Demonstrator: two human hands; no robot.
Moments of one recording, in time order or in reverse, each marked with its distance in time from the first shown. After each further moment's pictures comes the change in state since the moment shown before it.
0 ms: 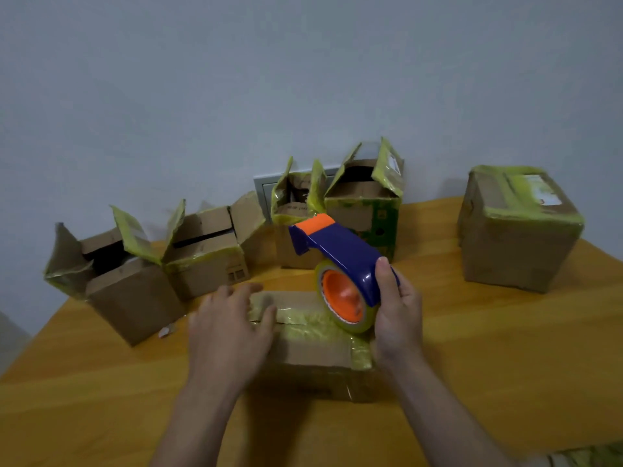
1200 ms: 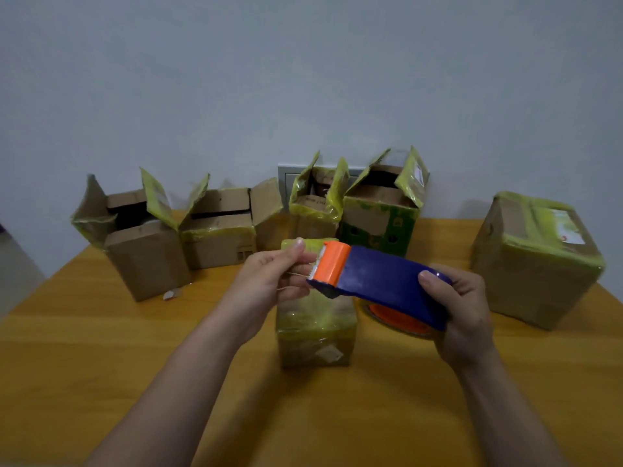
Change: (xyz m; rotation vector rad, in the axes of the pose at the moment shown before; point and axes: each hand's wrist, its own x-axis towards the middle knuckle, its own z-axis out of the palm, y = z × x) left_hand 0.018 0.030 0.001 -1.354 -0.363 -0.103; right_hand 0.032 -0.045 -0.071 -0.165 -0.426 -0.198
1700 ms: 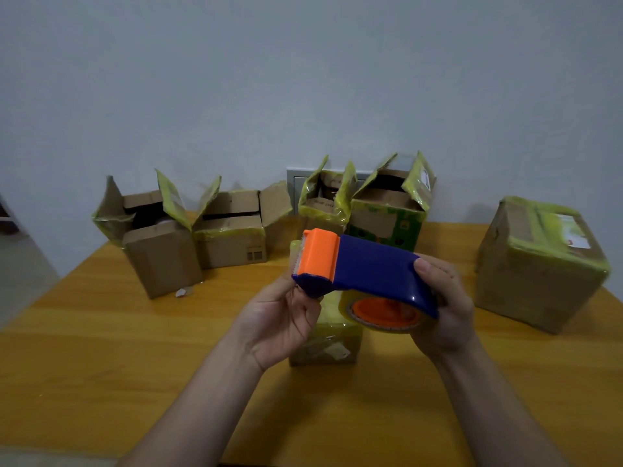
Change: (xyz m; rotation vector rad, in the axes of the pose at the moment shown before) left_hand -0.032 -0.013 0.010 -1.078 -0.301 -0.254; right_hand 0.009 -0.006 0.034 0.305 -0.168 0.096
